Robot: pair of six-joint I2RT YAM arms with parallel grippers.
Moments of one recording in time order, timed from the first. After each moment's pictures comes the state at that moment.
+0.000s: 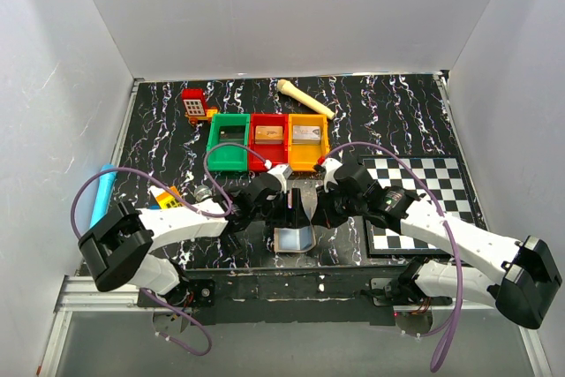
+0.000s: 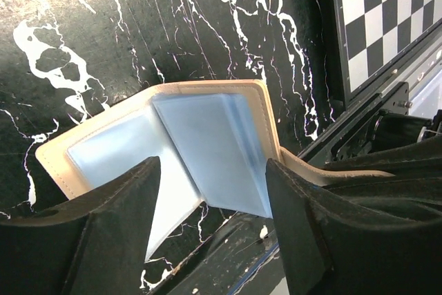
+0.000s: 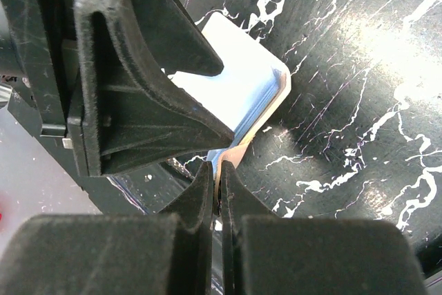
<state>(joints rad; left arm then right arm) -0.95 1.41 0.68 0.02 0.12 -0.78 0.88 1.08 0.74 -0.45 -0.21 0.42</state>
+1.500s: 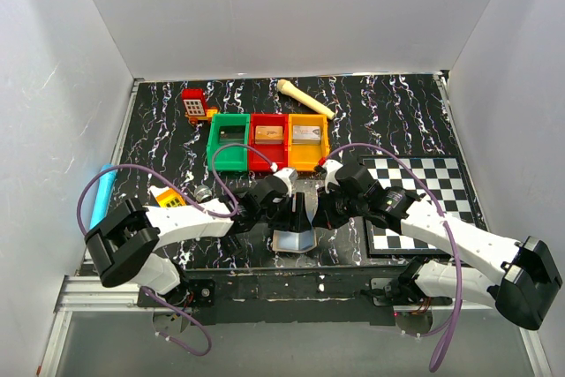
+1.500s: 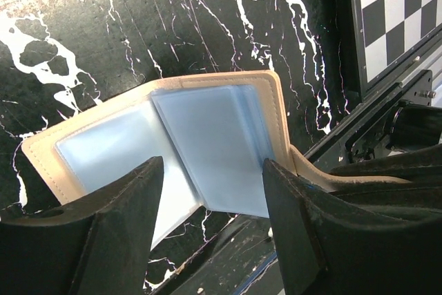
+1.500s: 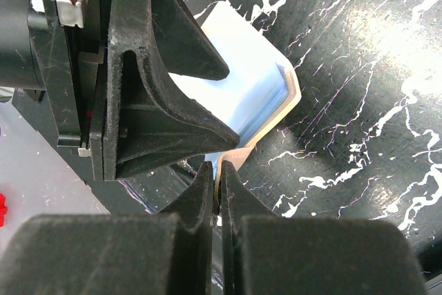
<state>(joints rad) -0.99 1.45 0.71 -0.01 0.09 -0.76 0.87 1.07 0.72 -0.45 -0.24 0.42</state>
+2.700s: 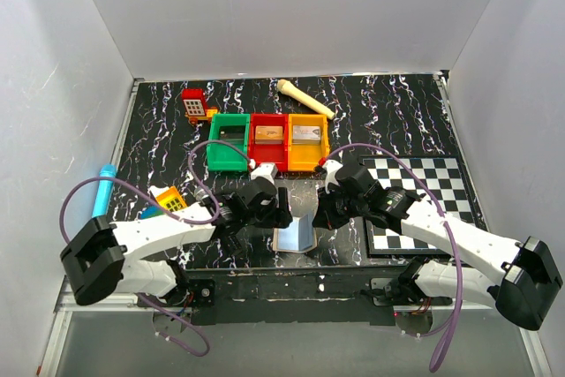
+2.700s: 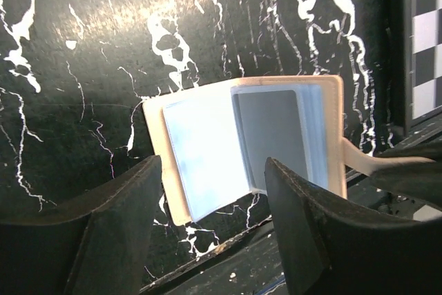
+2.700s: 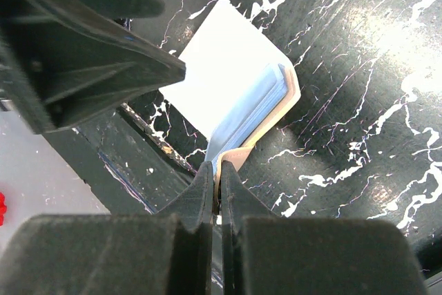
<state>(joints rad) -0.99 1.29 0.71 -0.24 -0.15 -0.79 0.87 1.07 0.72 -0.46 -0.24 0.42</state>
